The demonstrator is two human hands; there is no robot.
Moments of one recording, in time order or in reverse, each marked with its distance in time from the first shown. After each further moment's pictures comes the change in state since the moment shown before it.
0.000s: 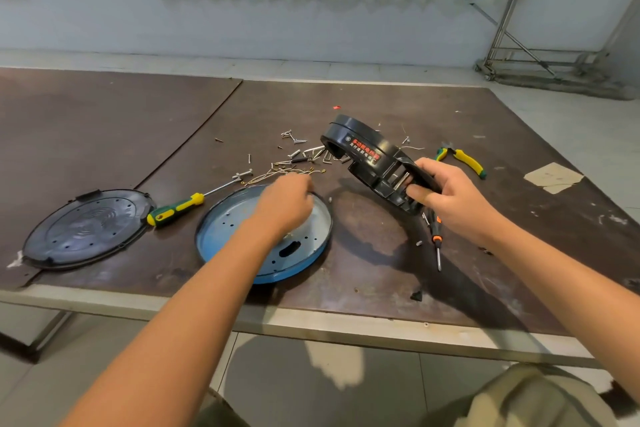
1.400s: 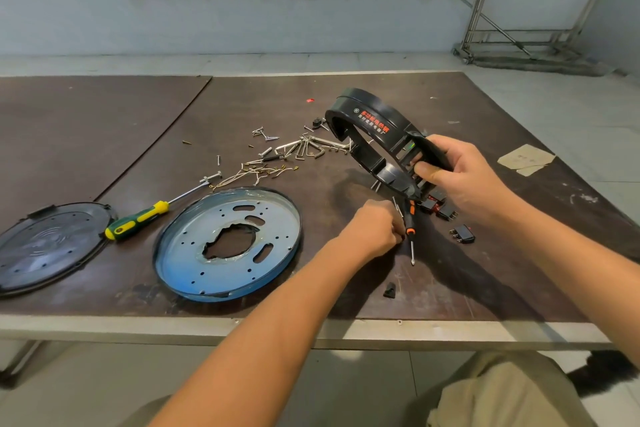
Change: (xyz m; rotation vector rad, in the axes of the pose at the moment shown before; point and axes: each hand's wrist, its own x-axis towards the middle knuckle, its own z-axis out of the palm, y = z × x) left_hand 0.012 0.147 0.095 -0.172 -0.372 0.272; right_hand -0.009 0.031 -0.048 0.083 0.089 0.049
